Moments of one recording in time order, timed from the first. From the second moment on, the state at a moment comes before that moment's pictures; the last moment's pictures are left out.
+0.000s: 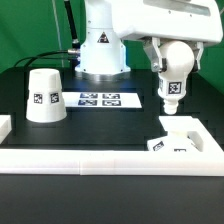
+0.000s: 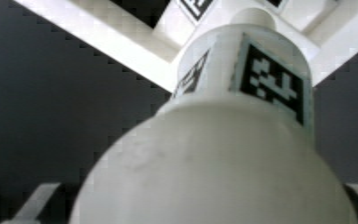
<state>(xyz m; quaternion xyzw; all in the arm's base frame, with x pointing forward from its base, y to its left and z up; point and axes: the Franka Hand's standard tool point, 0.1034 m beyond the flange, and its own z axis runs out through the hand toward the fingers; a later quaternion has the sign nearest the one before) 0.614 0.090 0.146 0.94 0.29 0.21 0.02</state>
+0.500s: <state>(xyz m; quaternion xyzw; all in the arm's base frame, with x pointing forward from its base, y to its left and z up) 0.621 0.088 0.147 0.93 0.29 0.23 0.02</state>
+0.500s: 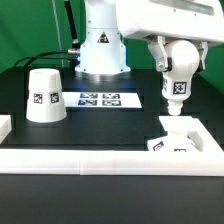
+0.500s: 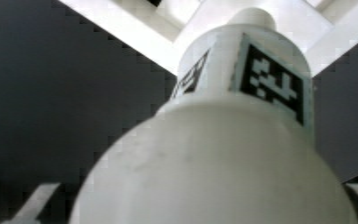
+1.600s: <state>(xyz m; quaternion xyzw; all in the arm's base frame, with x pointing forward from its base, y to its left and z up) 0.624 0.099 0.130 0.93 0.30 0.22 0.02</state>
